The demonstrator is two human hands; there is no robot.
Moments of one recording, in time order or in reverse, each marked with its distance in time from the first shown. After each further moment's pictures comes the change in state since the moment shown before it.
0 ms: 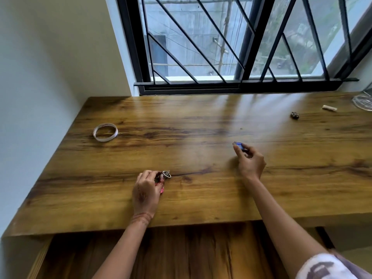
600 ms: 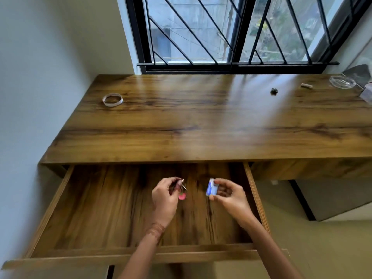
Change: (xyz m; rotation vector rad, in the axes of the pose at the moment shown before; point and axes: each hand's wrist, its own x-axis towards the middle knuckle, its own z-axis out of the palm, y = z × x) left_hand -0.197 0.075 -0.026 -0.463 0.019 -0.136; right_hand -0.206 0.072 -0.147 0.144 -0.679 0.083
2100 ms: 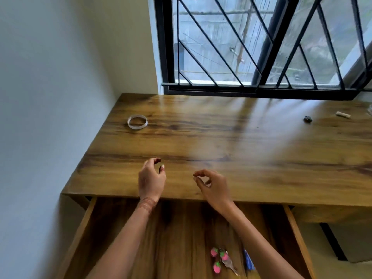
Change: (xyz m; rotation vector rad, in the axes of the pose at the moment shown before) left_hand 0.167 -0.035 -0.073 0.197 0.138 -0.130; right_hand 0.111 -0.094 0.121 -0.428 -0.034 -0.385
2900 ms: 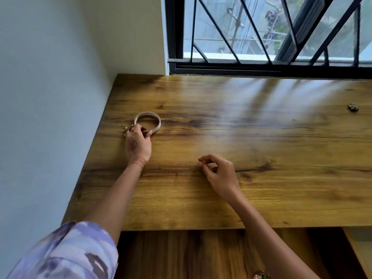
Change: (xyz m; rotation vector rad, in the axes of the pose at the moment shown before) left_hand 0.207 -0.085 0.020 0.167 -0.030 -0.099; right_hand 0.114 -0.013 0.080 0.053 0.031 0.140
